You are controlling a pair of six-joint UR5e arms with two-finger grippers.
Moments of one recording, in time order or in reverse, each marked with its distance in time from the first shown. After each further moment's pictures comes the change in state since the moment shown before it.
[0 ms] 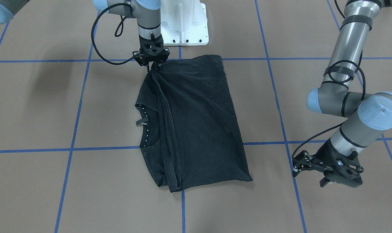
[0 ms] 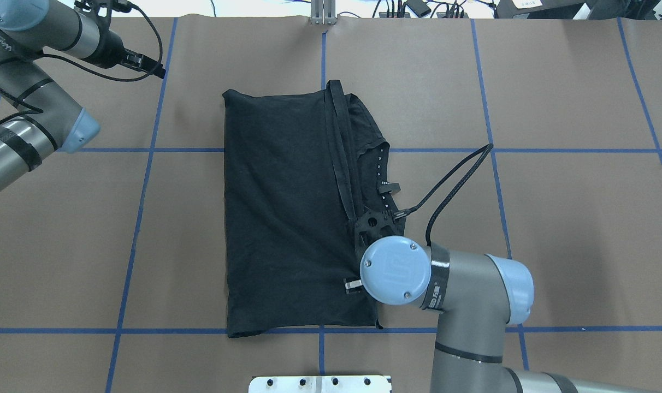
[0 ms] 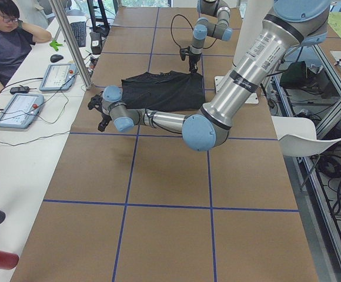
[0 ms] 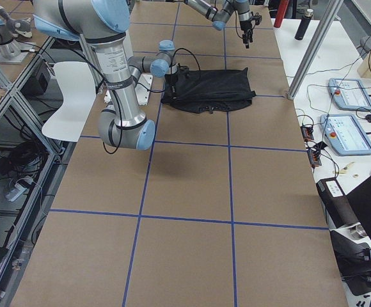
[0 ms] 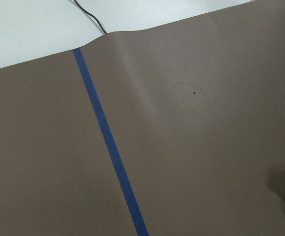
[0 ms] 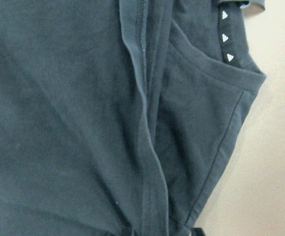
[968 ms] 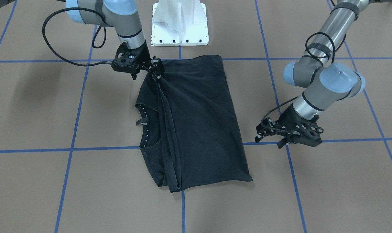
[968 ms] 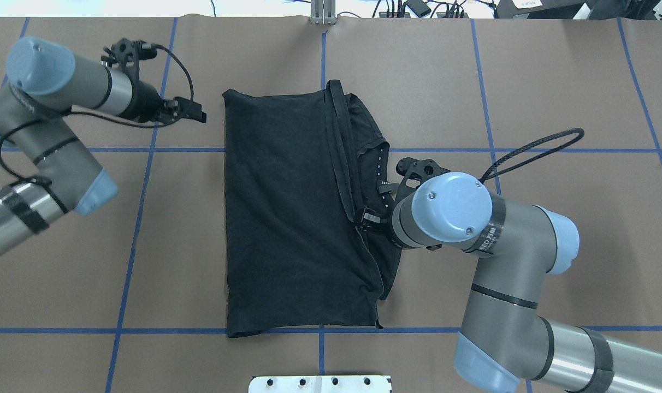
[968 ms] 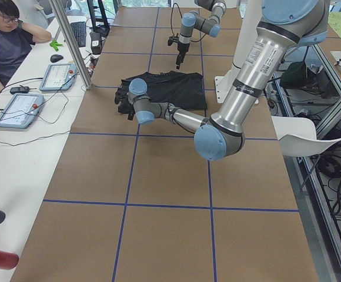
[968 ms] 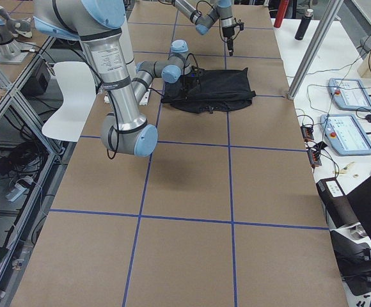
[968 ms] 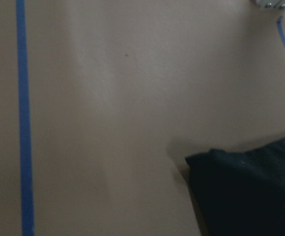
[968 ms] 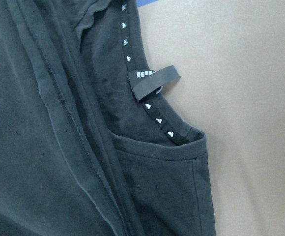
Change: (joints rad) left arm 0.199 0.187 -0.384 0.001 0.005 -0.528; right arm 0.142 -0.084 0.025 0.231 0.086 0.477
